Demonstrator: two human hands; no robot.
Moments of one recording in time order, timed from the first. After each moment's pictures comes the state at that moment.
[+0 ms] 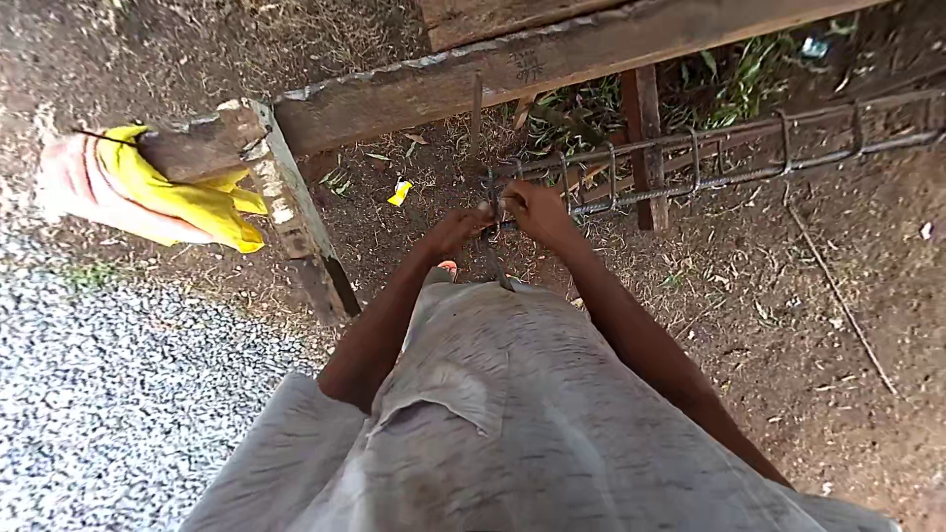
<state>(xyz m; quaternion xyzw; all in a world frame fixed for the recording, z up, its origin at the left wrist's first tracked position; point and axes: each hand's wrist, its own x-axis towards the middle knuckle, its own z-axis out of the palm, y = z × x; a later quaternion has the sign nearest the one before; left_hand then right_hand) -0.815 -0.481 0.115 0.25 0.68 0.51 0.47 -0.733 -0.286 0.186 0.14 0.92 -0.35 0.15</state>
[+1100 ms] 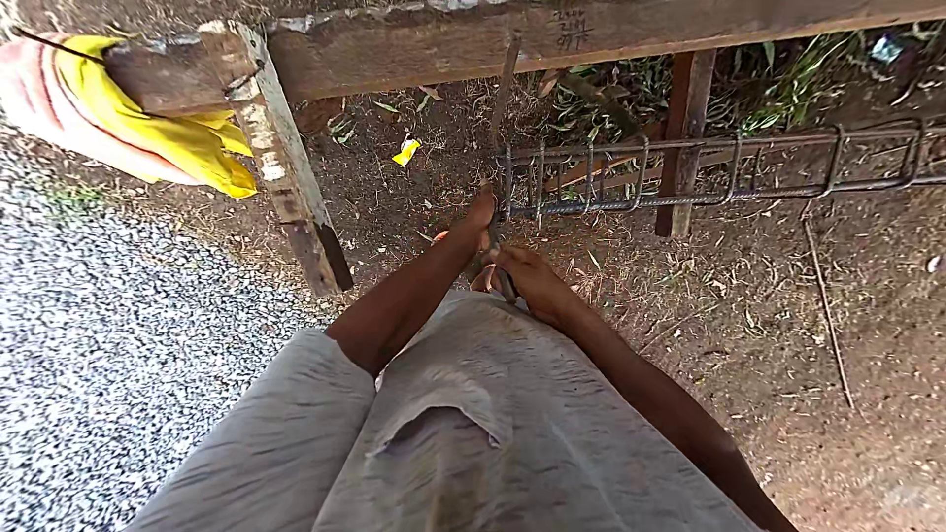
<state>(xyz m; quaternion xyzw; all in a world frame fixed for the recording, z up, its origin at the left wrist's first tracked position) -0.777 -0.421 0.122 -0.29 0.60 0.52 0.54 -0.661 -0.358 0.213 0.31 0.56 -0.71 0.30</state>
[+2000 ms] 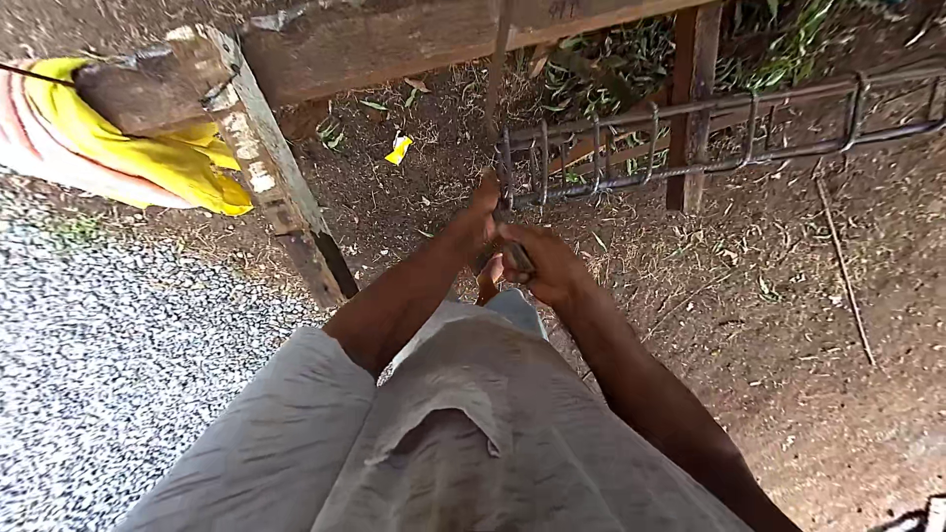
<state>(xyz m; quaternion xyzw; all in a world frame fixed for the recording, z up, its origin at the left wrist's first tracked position) -0.777 -0.421 0.135 -0.26 0.59 0.54 0.54 -0.664 -0.369 0.222 0.41 0.46 -0.76 0.21</state>
